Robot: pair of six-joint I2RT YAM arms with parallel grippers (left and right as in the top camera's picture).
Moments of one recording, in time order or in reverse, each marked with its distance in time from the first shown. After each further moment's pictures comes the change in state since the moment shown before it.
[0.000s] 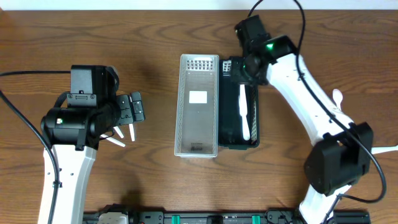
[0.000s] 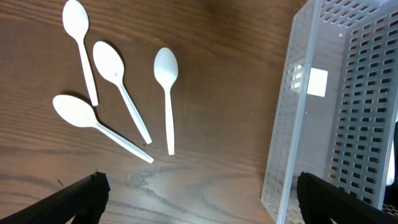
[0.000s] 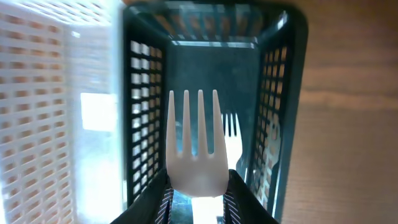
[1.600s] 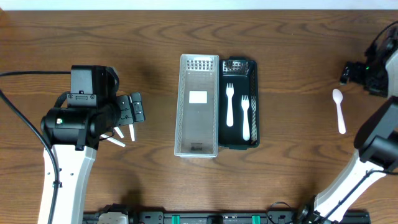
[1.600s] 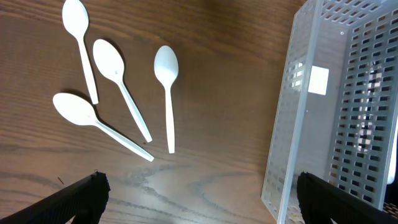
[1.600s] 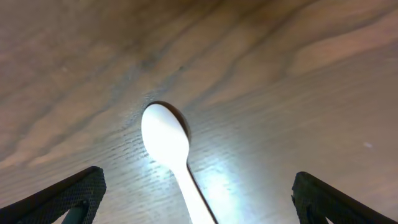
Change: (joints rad) left arm 0.000 0.000 0.000 -0.006 0.000 0.000; right arm -0.850 0.267 0.138 -0.059 0.002 -0.519
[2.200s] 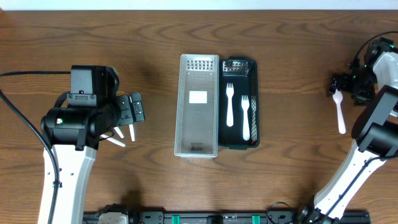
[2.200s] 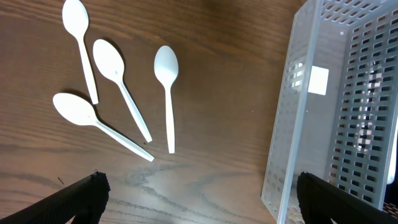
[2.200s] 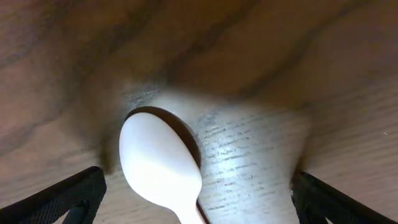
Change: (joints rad) left arm 0.000 0.000 0.000 0.000 0.000 0.000; right arm 0.006 0.135 -0.002 -0.015 -0.021 -0.015
